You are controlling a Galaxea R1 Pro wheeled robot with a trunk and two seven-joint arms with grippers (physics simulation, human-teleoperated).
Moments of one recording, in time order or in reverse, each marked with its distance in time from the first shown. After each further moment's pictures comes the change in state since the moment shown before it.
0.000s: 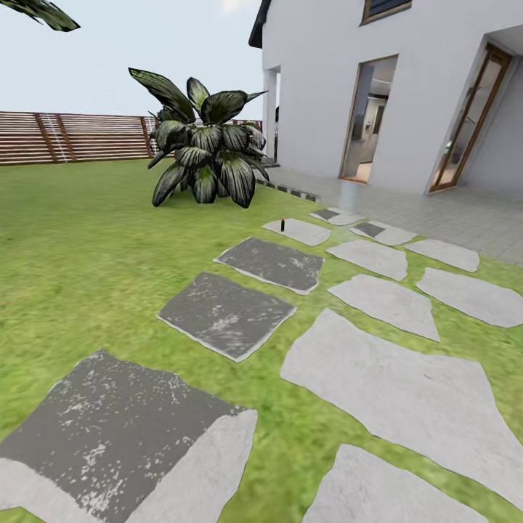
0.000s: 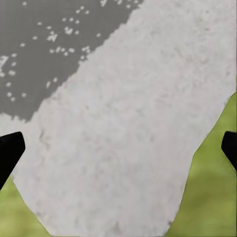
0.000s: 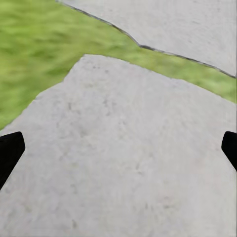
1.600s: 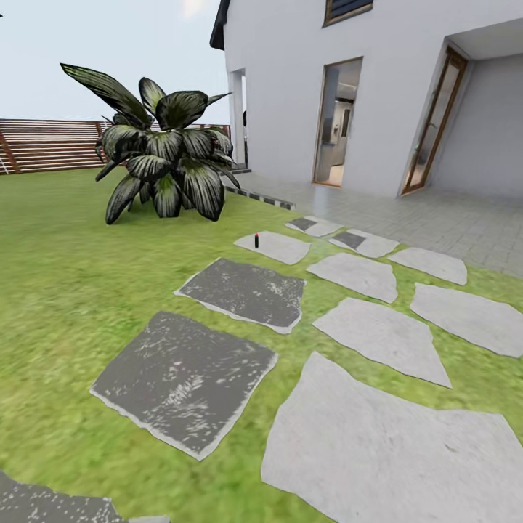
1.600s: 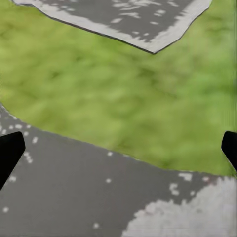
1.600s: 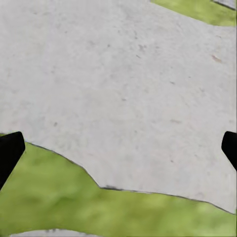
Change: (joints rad) left arm 0.000 -0.003 0.001 -0.040 0.003 0.000 -0.004; right arm 0.000 -0.071 -0.001 0.026 -0.005 0.001 -0.003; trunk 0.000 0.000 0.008
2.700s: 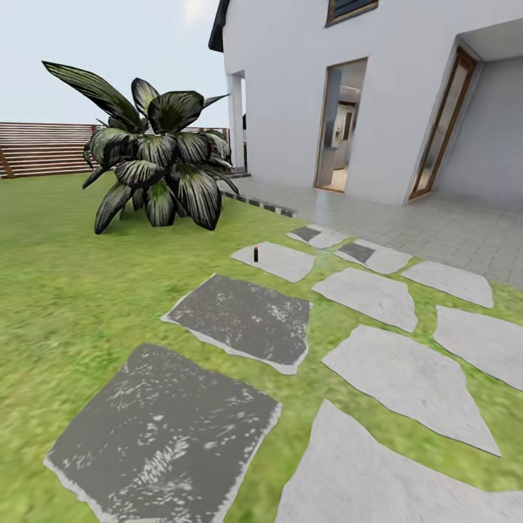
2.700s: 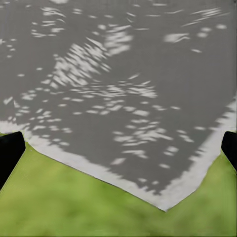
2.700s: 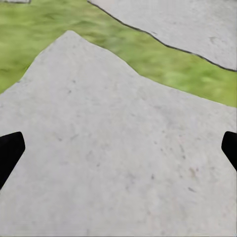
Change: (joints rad) left arm 0.000 0.015 0.004 0.026 -0.002 -0.056 0.002; right arm 0.000 0.045 0.003 -0.080 0.005 0.001 0.006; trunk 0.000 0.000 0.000
